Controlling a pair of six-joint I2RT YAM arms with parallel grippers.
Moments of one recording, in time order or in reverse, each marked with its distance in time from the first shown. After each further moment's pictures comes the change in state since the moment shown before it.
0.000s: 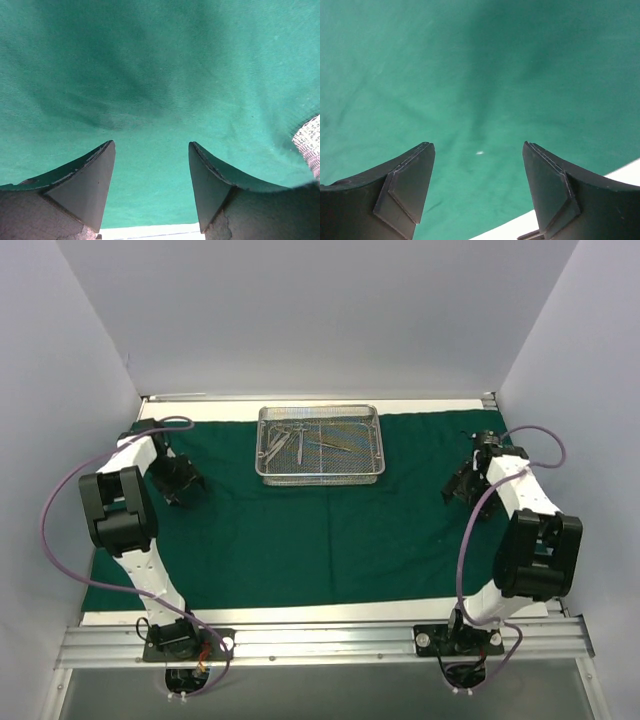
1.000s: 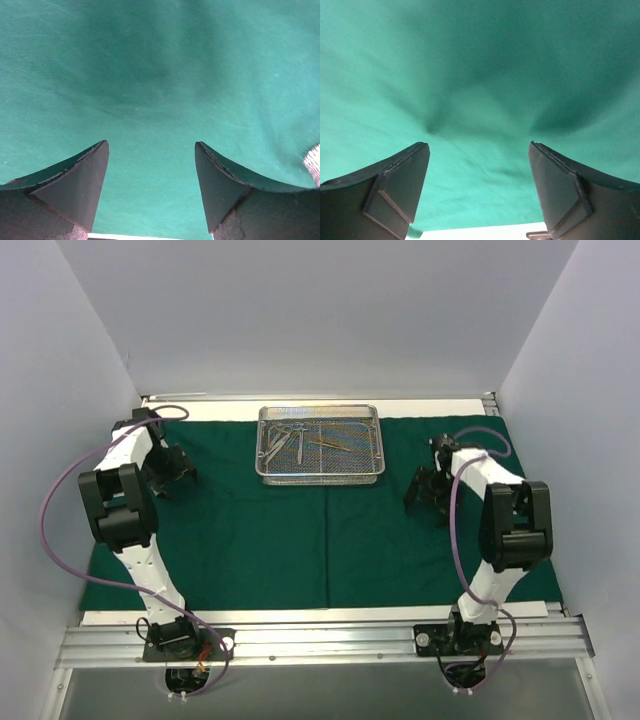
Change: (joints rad) left arm 0.011 0.052 0.150 -0.076 -0.137 0.053; right arm 0.219 0.148 -0.103 0.103 -0.215 0.014
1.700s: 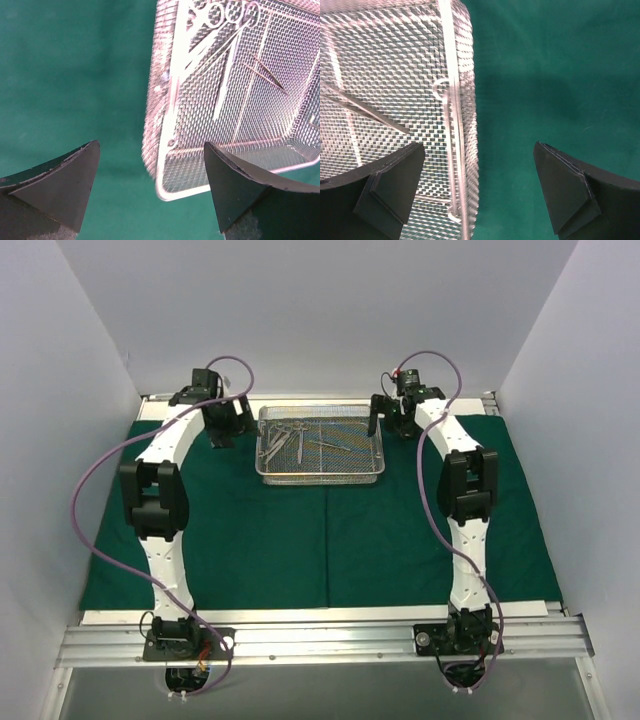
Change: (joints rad) left arm -0.299 0.058 0.256 0.236 0.216 0.006; right arm 0.131 0.583 1.023 0.071 -0.042 -0.300
